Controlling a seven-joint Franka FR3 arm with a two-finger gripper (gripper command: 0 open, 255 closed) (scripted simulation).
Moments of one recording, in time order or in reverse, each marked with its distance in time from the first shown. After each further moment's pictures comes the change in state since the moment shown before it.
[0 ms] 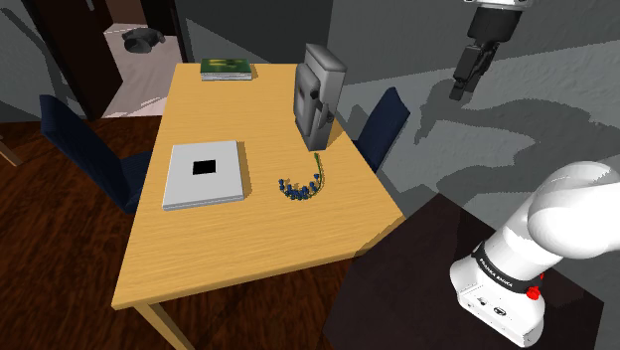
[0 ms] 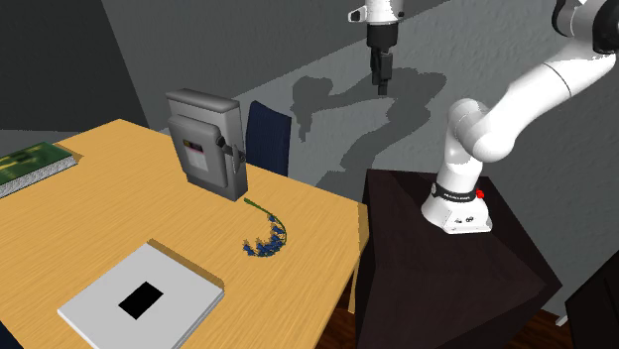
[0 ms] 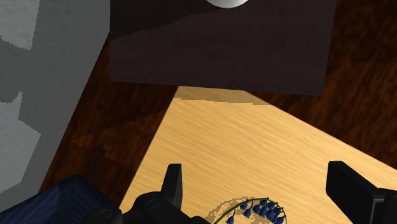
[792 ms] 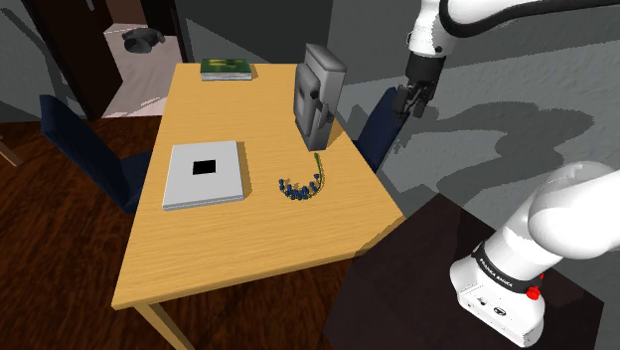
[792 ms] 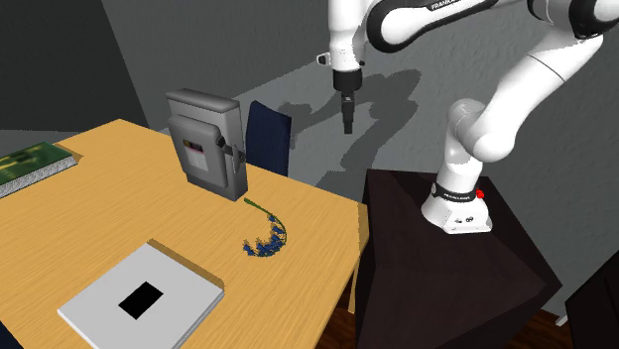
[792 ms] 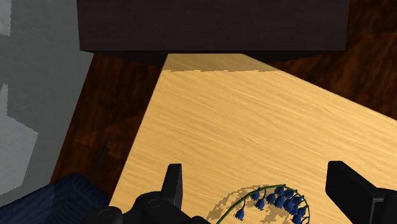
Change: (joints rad) arm 0.011 0.240 0.099 -0.089 0.026 0.326 0.156
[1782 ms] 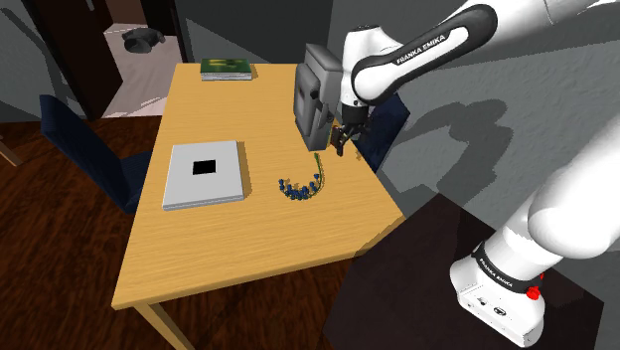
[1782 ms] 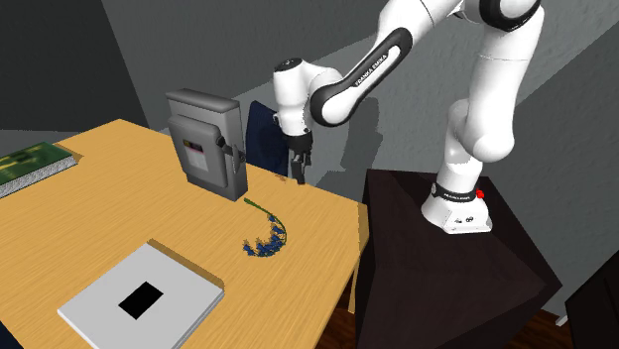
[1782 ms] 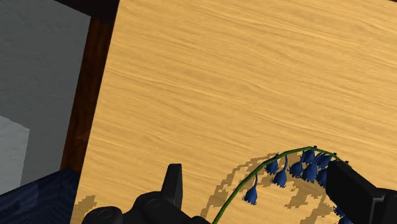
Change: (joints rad) arm -0.001 0.567 0.096 0.144 -0.092 0.403 0.269
